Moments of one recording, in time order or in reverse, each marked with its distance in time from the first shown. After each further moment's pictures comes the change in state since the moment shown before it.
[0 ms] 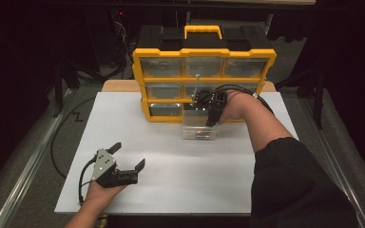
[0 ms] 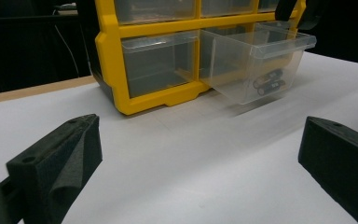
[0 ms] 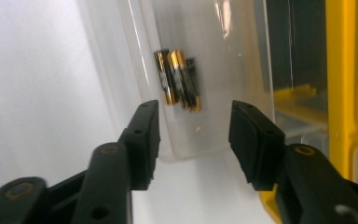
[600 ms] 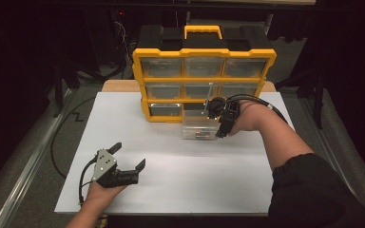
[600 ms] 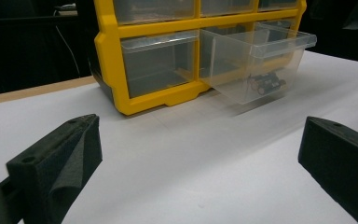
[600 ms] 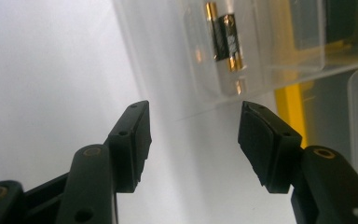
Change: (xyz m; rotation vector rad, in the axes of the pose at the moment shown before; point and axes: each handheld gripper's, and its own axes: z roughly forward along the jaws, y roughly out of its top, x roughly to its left) left arm -0.002 0.000 0.001 0.000 0.005 0.004; right arm 0.026 -0.036 -0.006 0.001 0.012 0.047
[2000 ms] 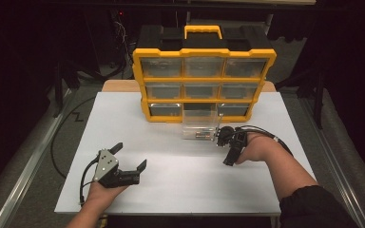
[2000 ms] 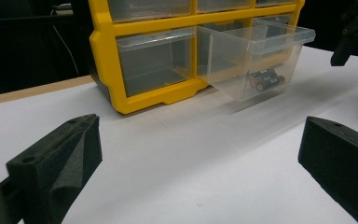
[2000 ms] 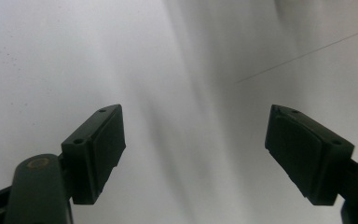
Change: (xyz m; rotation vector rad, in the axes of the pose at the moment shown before) left arm -0.002 0.000 0.002 0.008 -0.006 0.016; right arm 0.039 -0.046 0.070 0.038 0.029 0.093
